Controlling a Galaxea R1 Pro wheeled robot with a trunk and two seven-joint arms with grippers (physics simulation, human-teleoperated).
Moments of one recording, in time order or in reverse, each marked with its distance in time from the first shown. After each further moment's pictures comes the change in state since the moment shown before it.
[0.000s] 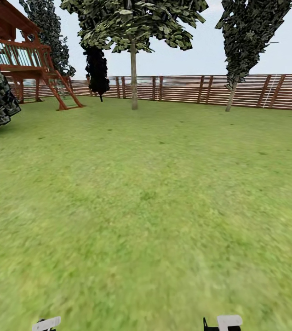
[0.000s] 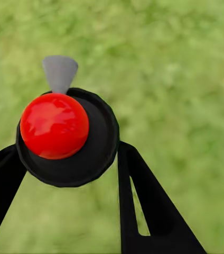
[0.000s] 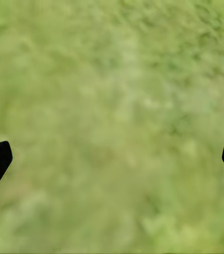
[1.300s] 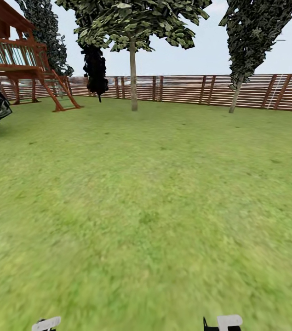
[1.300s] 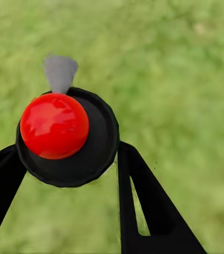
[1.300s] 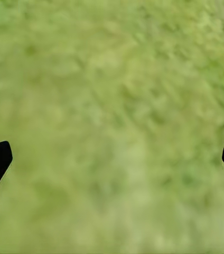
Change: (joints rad) left arm 0.000 0.000 0.000 0.000 0.000 0.000 0.000; right arm 0.000 0.000 0.000 0.000 0.000 0.000 0.000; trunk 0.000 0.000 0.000
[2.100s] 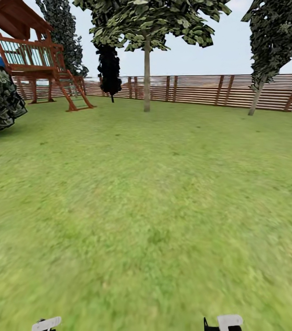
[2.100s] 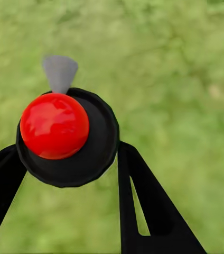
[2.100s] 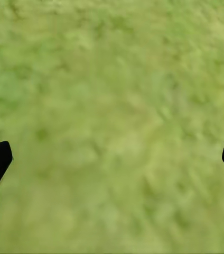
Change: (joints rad) left arm 0.000 0.000 0.000 0.000 0.000 0.000 0.000; right arm 0.000 -0.003 0.000 -0.001 0.001 0.000 0.000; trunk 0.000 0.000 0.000
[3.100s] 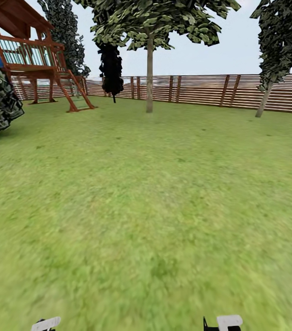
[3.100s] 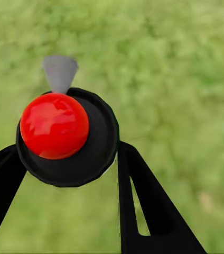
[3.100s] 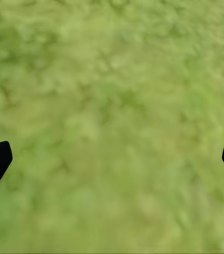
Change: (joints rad) left arm 0.000 0.001 0.002 0.000 0.000 0.000 0.000; right arm 0.000 0.003 0.000 0.001 -0.001 0.000 0.000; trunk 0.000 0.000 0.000
